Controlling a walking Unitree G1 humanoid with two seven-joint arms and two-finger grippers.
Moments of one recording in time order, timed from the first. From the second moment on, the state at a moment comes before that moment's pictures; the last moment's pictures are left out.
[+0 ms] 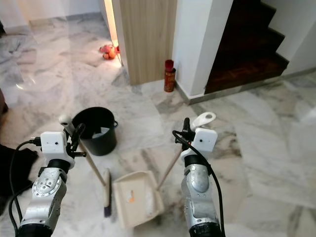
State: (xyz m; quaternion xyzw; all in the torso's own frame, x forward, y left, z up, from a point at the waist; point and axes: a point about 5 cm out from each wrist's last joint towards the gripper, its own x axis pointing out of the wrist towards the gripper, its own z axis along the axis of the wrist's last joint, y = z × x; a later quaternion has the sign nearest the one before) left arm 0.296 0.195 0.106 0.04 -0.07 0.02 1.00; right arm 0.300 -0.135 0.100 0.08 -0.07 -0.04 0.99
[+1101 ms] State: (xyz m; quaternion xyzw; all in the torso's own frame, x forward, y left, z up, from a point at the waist) left arm 0.295 0.195 0.110 0.05 -0.07 0.02 1.00; right arm 0.305 -0.130 0.108 0.08 -0.08 -0.02 0.99
